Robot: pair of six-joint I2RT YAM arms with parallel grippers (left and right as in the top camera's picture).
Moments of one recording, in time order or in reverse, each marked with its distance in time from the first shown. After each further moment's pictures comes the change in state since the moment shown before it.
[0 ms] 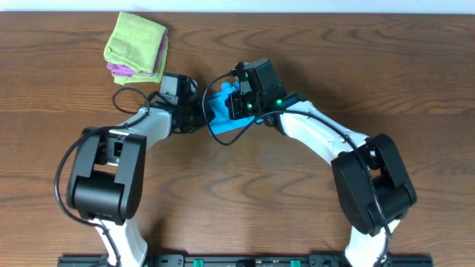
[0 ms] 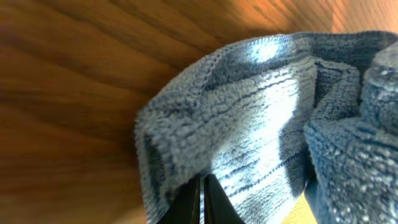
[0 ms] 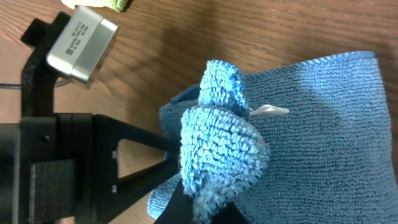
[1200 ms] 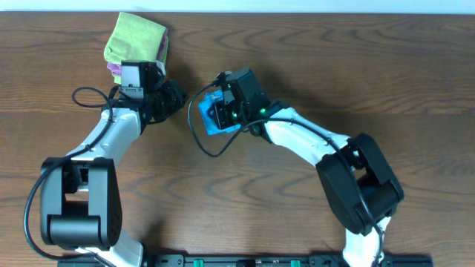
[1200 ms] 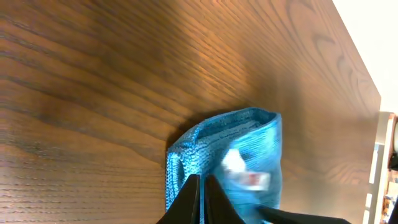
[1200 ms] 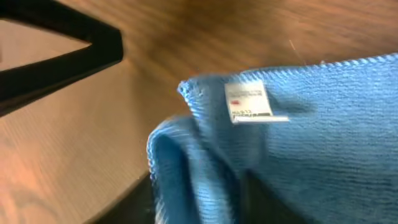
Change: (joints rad) left arm 0.163 -0.182 0.000 -0.042 0.009 0.040; right arm 0.097 0.042 0.000 0.055 0.002 -0.007
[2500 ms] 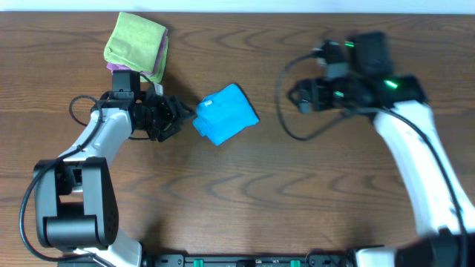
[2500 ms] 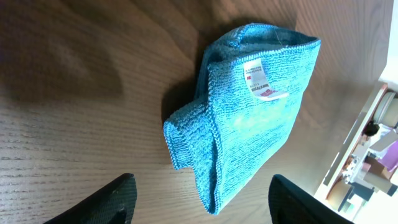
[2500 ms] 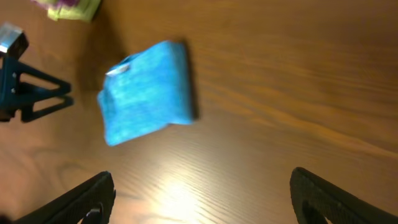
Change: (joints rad) left arm 0.060 -0.003 0.000 -0.319 0.174 0.042; right arm -0.507 -0.491 0.083 -0.742 -0.083 -0.332
